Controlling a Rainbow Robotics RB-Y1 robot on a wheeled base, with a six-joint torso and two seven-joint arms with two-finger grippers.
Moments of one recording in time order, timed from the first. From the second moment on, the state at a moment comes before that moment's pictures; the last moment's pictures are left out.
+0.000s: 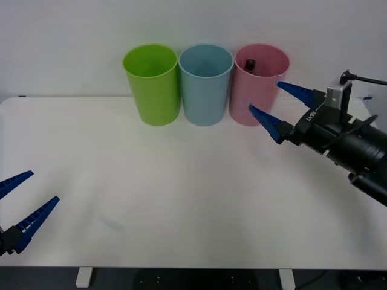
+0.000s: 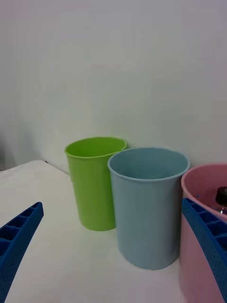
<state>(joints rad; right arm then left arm) -0.17 -0.46 -0.10 -1.67 1.23 -0.81 -0.22 0.35 0.40 0.52 -1.66 -0.96 -1.22 0.00</state>
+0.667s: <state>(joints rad) 0.11 -0.53 -0.16 -1.78 1.16 -0.90 -0.04 0.35 0.40 0.52 -1.66 -0.96 -1.22 0.00</state>
